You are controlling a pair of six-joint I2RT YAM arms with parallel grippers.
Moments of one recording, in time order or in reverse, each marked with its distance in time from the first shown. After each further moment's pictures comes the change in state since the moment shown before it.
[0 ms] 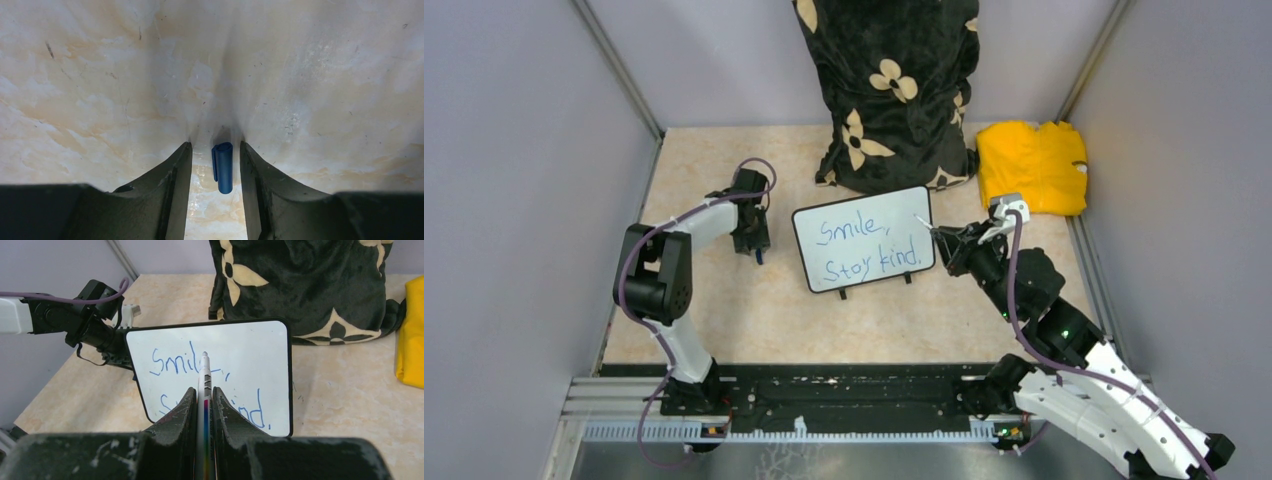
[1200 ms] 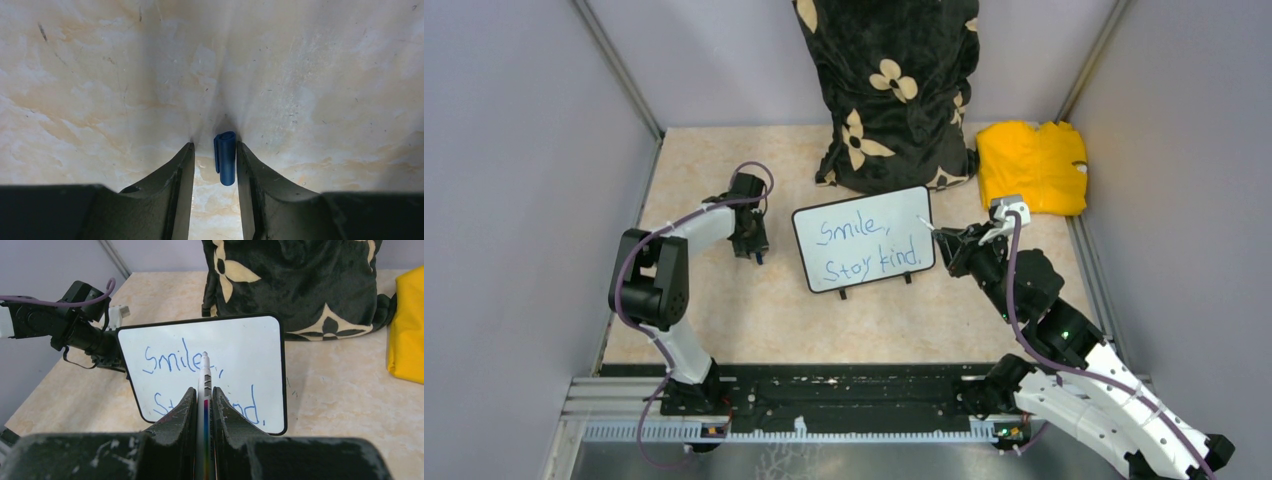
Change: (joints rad) left arm 0.000 -0.038 -0.056 0.024 0.025 -0.019; right arm 0.000 -0.005 -0.008 -0.015 0.024 0.000
